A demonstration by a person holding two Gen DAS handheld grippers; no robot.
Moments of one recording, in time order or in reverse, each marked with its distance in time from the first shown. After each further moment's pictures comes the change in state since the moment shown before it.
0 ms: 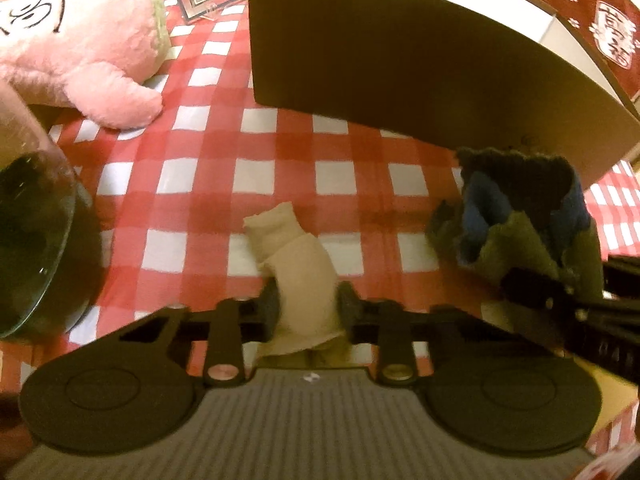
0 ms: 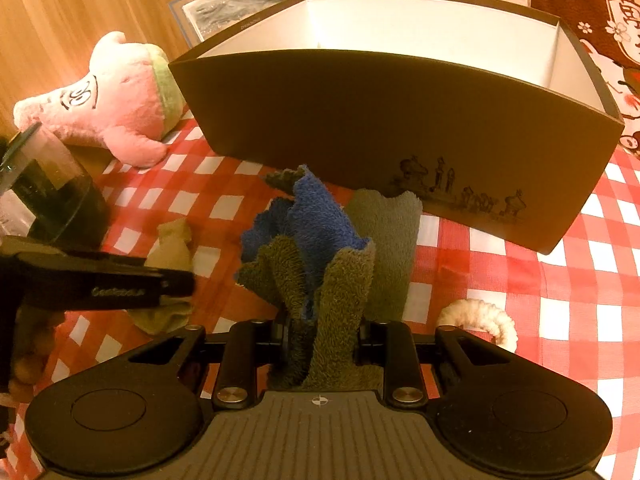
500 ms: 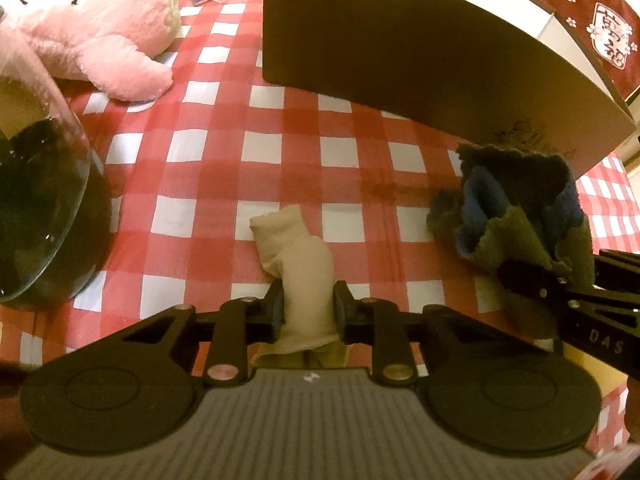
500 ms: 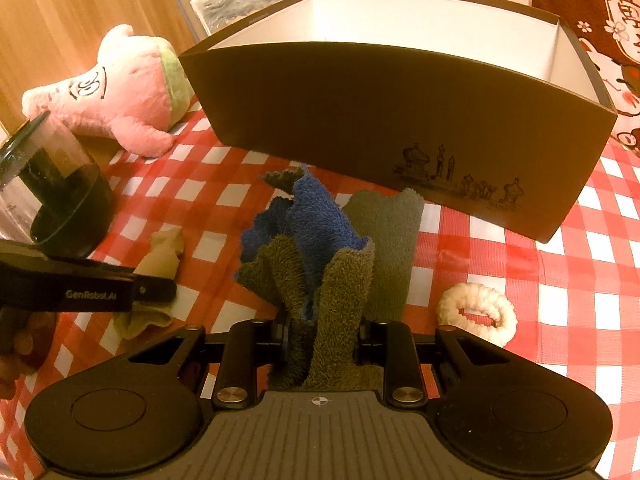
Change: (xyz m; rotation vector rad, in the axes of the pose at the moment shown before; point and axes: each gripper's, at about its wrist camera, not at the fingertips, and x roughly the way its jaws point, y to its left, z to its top) left arm -0.005 0.005 -0.007 -0.031 0.040 -0.019; right arm -0.006 0.003 -0.008 -0.014 0.006 0.002
